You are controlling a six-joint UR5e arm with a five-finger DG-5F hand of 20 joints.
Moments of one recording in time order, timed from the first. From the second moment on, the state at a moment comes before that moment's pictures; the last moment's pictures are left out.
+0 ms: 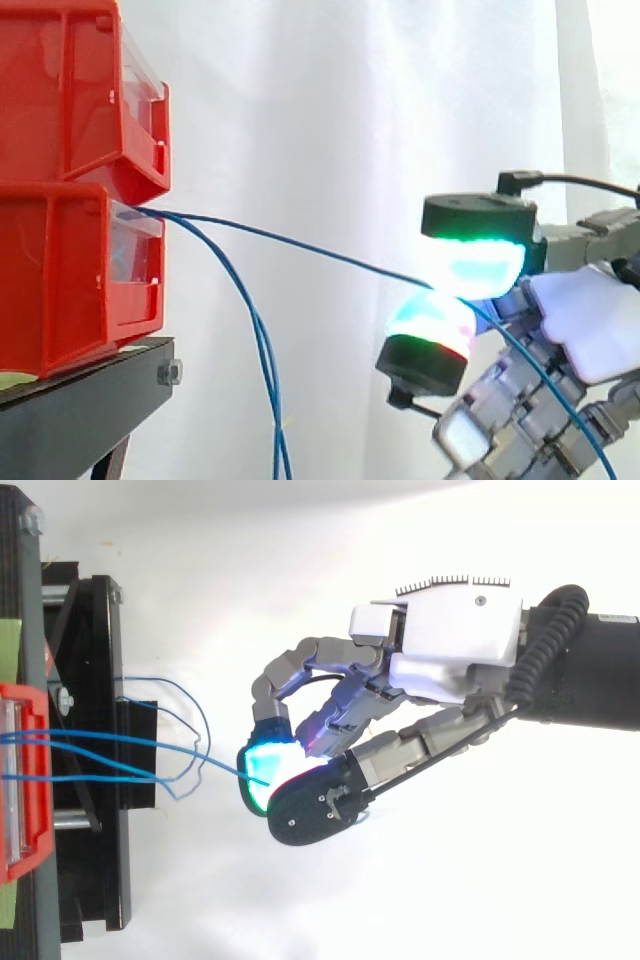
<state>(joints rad) 0.12 -2.25 -1.16 -3.23 -1.35 0.19</state>
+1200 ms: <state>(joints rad) 0.12 -2.25 -1.26 -3.08 -1.35 0.16</state>
